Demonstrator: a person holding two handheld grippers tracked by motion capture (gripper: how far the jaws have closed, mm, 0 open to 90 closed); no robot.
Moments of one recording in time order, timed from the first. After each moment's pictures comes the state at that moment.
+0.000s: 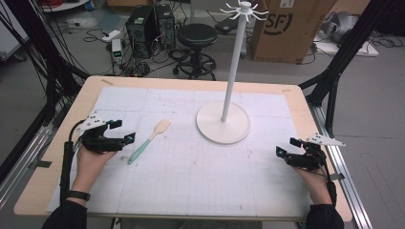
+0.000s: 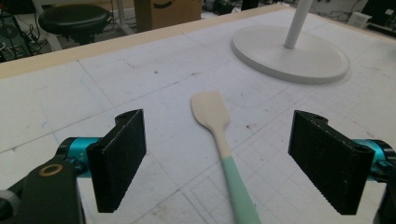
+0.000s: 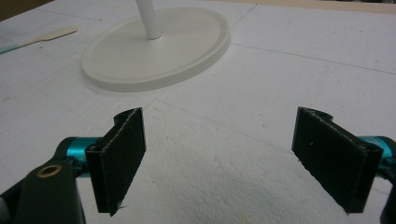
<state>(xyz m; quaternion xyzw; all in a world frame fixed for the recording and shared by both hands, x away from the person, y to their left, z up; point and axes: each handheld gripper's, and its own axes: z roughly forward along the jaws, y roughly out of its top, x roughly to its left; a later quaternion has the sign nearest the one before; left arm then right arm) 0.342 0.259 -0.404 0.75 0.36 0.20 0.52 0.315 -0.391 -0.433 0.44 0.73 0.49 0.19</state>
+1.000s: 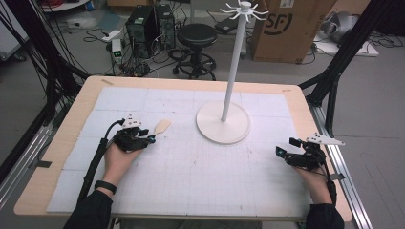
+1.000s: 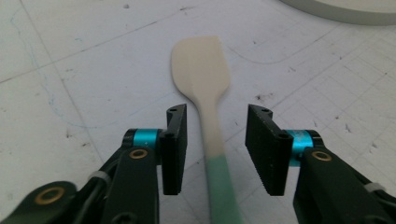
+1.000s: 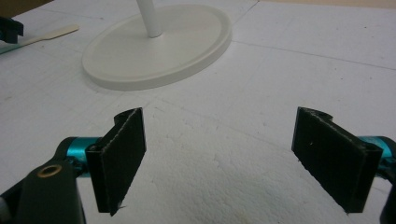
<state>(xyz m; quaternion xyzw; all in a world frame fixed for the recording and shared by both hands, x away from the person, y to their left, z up) 0.371 0.194 -0.441 0.80 0.40 0.18 0.41 0.317 -0.391 -0.435 0.45 0.73 0.49 0.18</state>
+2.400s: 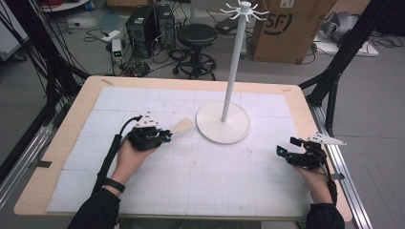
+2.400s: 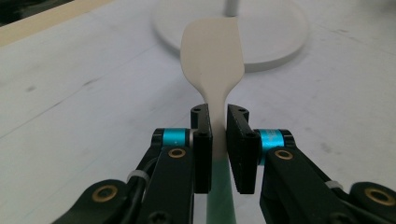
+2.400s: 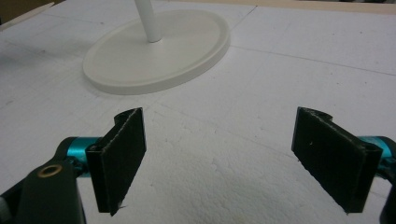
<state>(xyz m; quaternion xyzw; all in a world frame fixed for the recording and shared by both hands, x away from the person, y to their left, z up) 0.355 0.124 -0.400 0.83 0.28 0.14 0.46 0.317 -0.394 -0.432 0.44 0.72 0.49 0.18</state>
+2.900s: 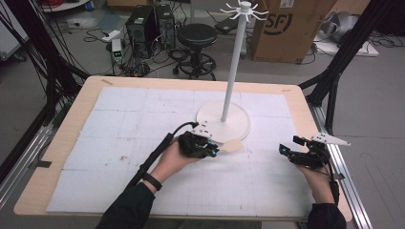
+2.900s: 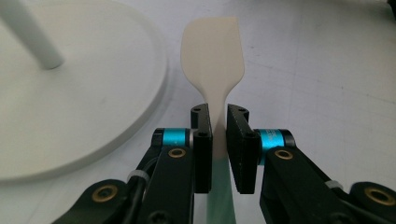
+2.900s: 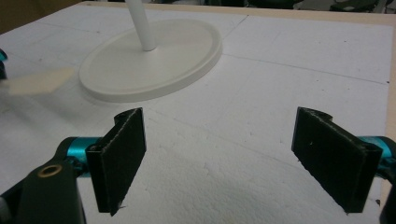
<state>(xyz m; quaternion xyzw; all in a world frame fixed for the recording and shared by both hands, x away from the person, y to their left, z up) 0.354 -0.011 -0.406 0.89 0.14 0.04 0.43 0.315 -0.399 -0.427 0.45 0.71 0.50 0.20</state>
